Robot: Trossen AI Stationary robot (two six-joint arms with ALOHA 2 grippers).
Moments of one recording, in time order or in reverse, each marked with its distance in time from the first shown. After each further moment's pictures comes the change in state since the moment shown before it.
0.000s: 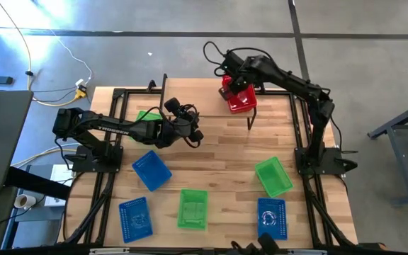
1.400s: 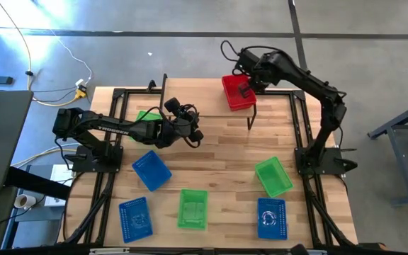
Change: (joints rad) left arm 0.000 0.000 0.000 0.001 0.000 -0.002; right arm -0.013 -0.130 0.002 -0.286 0.169 0.103
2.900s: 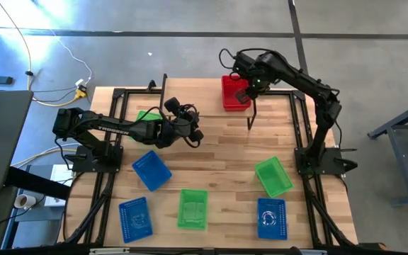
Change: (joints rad) left arm 0.000 0.000 0.000 0.006 -0.007 0.006; right arm -0.024 0.060 0.003 -0.073 -0.225 -0.001
